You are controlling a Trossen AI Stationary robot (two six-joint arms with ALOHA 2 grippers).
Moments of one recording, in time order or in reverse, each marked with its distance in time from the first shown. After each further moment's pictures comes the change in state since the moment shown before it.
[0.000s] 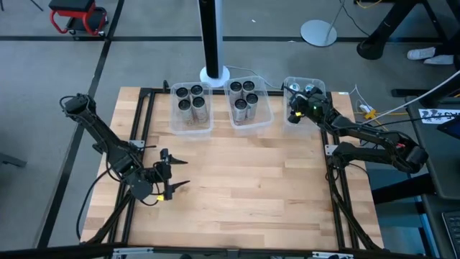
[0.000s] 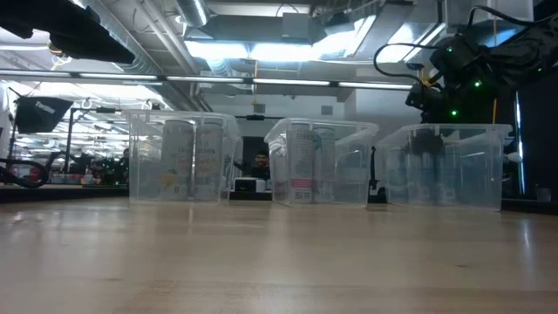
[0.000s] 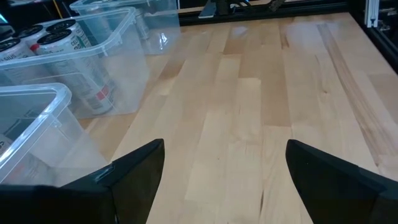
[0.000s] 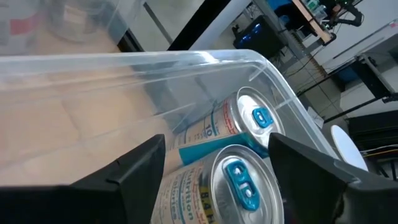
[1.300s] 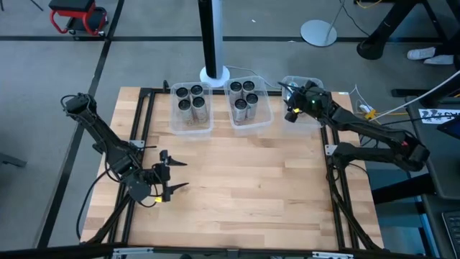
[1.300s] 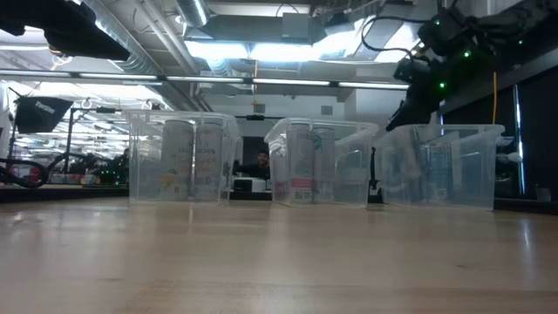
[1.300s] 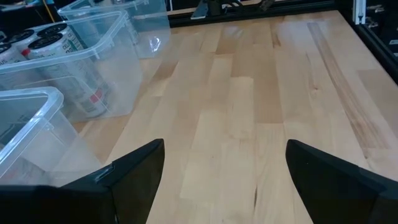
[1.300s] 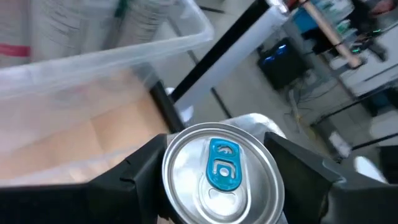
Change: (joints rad) left arm -0.026 -0.001 0.000 -0.002 0.000 0.012; right arm 0.091 -0.006 0.212 -0.239 -0.058 0.015
